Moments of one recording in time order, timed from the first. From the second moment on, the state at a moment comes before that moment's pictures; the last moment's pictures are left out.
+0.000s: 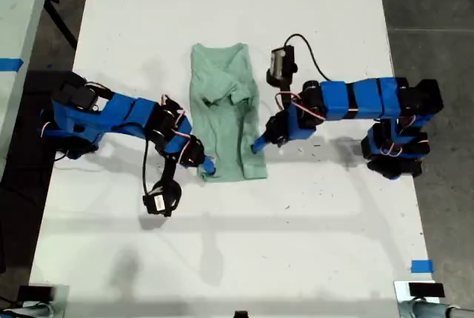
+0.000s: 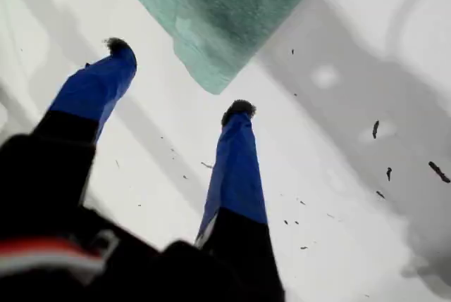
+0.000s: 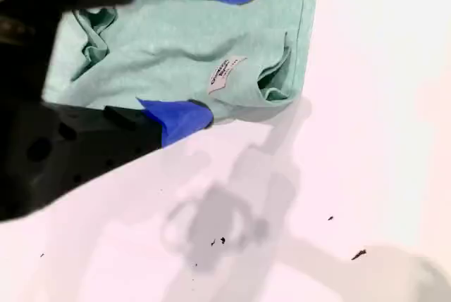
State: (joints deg) arm 0 11.9 62.3 51.2 97.2 -1.1; arm 1 -4.2 91.0 85.5 77.9 -14.7
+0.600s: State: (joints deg) arm 0 9.4 52.8 59.9 82.5 -1.1; arm 1 -6.7 74.6 85.5 66.8 -14.0
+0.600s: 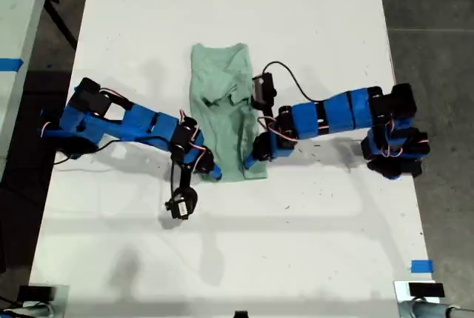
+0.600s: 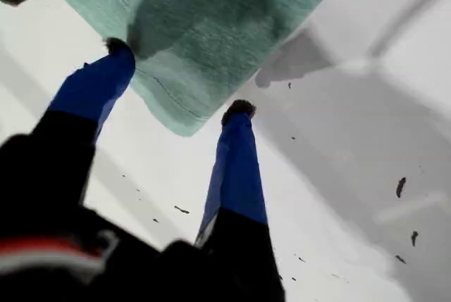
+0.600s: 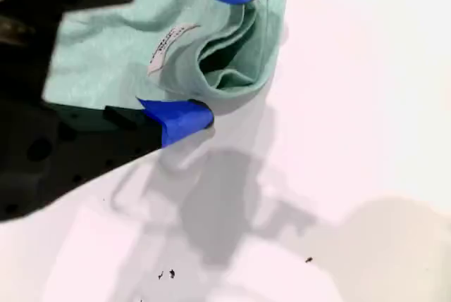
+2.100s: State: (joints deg) arm 0 16.6 64.6 49.7 94.1 4.0; arm 1 -13.3 67.7 57.7 80.2 -11.9
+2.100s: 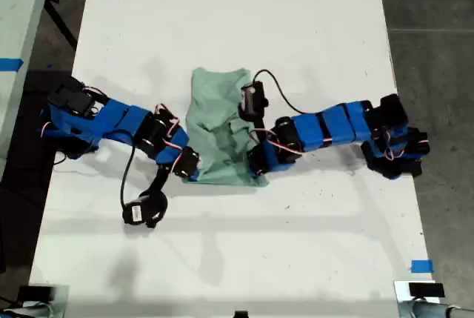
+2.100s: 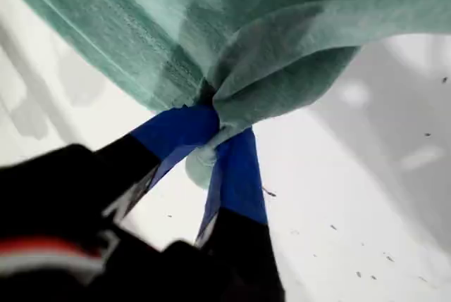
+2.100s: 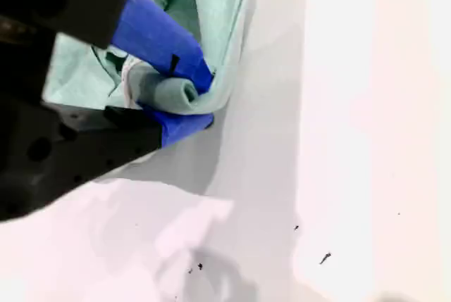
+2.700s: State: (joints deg) arm 0 -15.0 65.7 49.7 98.9 20.3; arm 1 15.6 65.0 57.4 74.5 -32.0
